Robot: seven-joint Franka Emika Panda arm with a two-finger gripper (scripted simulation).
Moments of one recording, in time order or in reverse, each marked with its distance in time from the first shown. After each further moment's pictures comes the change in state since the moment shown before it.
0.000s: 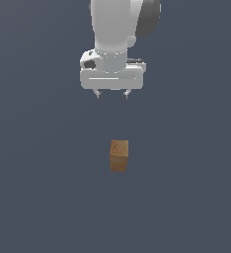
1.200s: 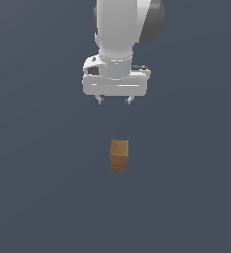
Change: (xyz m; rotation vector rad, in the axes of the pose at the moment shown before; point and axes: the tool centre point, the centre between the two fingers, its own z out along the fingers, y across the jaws) arm 0.025 -0.008 0.008 -0.026 0.025 -0.010
